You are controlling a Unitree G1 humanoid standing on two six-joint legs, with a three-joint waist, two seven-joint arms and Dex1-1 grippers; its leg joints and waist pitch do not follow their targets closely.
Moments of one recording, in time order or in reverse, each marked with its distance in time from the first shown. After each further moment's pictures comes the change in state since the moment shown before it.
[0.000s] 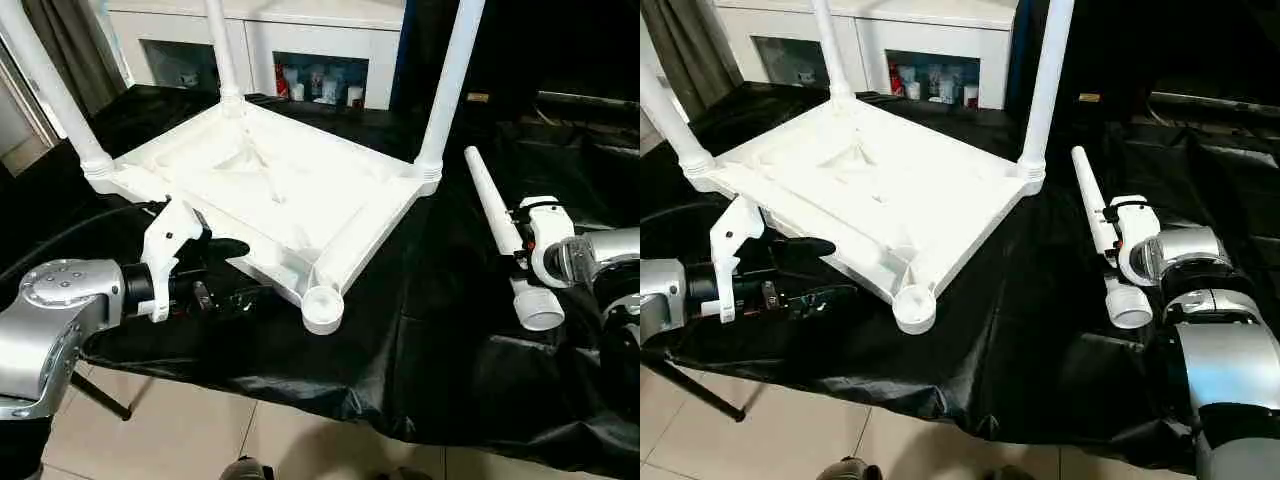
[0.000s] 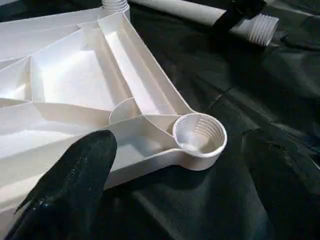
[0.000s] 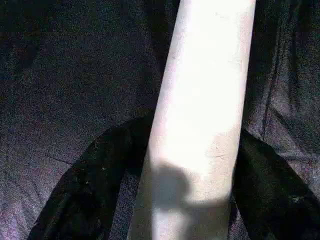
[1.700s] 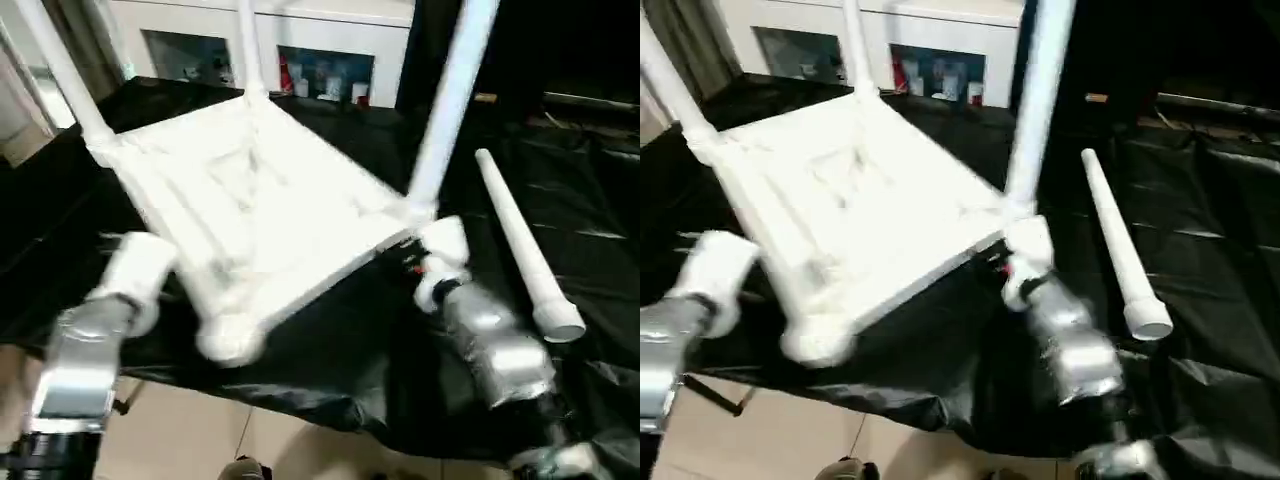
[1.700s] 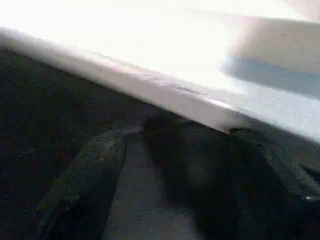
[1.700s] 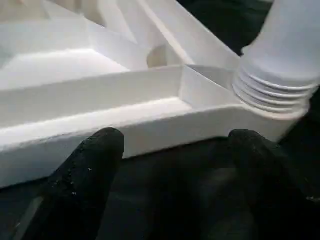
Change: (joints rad) left arm 0.083 -0.218 -0.024 0.180 0.497 0.013 0.502; right arm 0.586 0.340 0.040 -0.951 0.077 -0.318 -0.247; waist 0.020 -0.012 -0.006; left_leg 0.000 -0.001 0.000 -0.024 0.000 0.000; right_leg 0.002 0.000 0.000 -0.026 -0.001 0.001
